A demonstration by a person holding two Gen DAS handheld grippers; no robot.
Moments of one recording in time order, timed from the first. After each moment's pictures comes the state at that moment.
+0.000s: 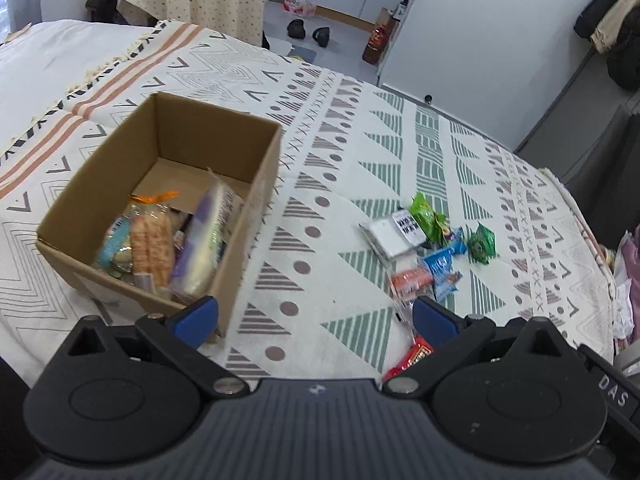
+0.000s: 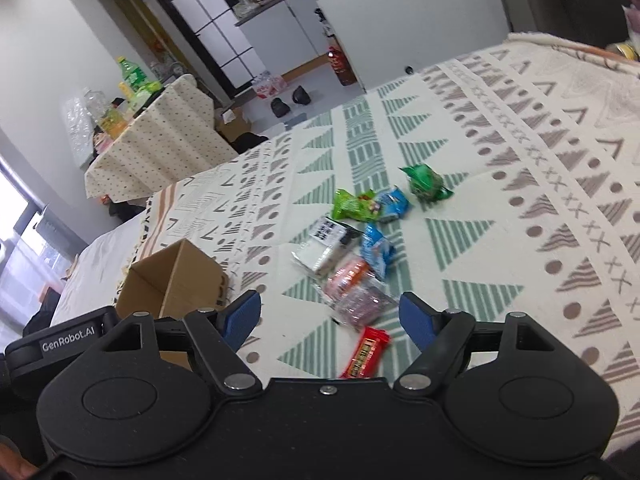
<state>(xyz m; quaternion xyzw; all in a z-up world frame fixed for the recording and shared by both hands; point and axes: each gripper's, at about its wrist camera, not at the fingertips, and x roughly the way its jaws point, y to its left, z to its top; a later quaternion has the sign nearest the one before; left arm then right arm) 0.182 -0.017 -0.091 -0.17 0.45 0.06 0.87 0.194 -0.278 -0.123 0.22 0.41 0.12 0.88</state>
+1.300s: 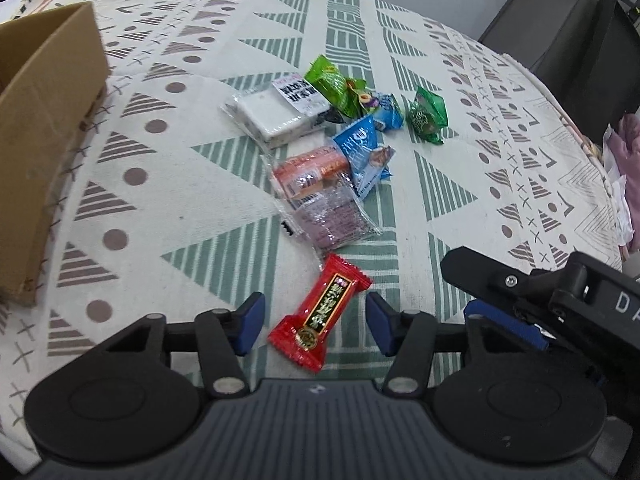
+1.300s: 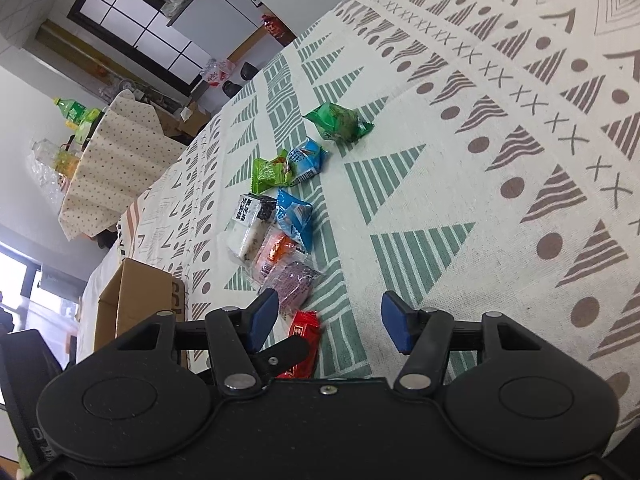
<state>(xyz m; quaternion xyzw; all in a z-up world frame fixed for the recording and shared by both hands) 0.231 -0.119 -0.189 -0.13 0.54 -0.04 0.83 0.218 -0.333 -0.197 0.33 0.47 0.08 0.81</state>
